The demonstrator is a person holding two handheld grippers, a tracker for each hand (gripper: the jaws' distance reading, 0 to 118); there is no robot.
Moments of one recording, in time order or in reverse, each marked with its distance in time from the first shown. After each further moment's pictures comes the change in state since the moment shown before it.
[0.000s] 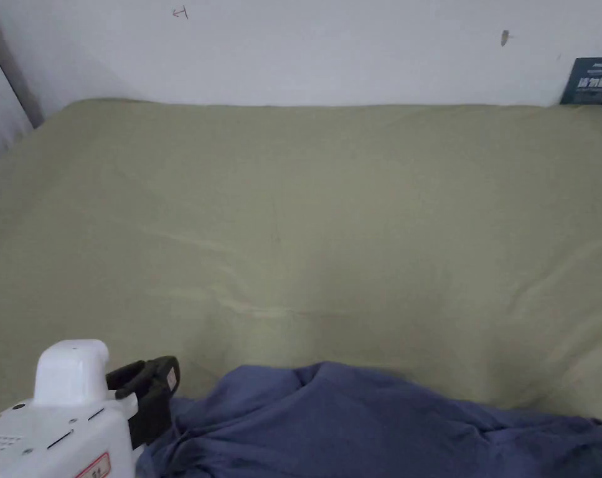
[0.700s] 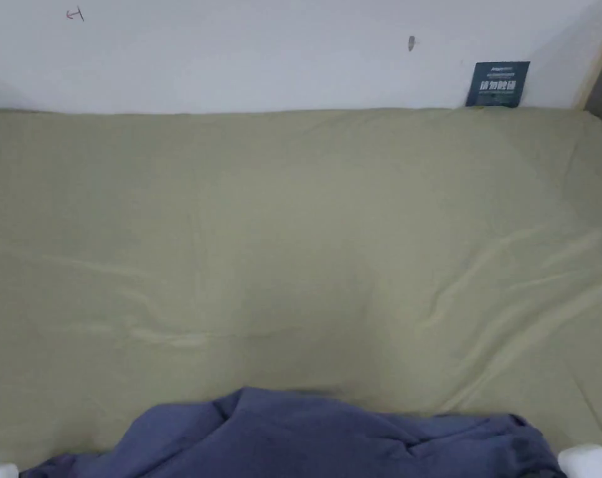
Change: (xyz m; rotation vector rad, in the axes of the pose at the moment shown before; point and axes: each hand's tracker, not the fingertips) left arm -0.069 -0.050 -0.086 -0.376 -0.004 -0.033; right arm 0.121 -0.155 -0.101 -0.660 0.065 0.047
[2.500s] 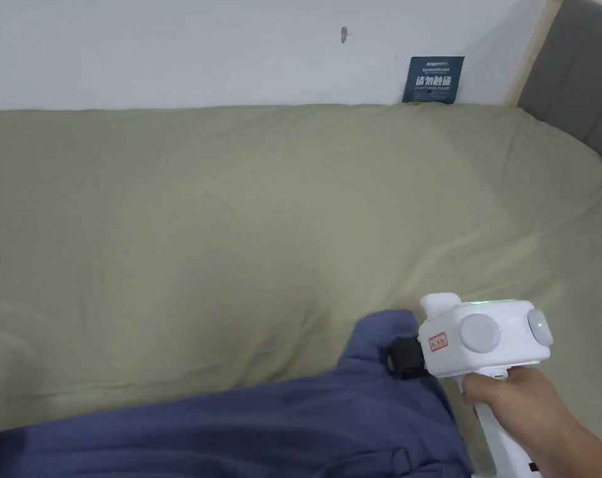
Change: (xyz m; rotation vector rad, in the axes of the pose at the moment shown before) left arm 0.063 0.147 -0.072 -0.042 0.168 -0.115; right arm 0.078 0.205 -0.147 -0.105 -0.215 -0.116
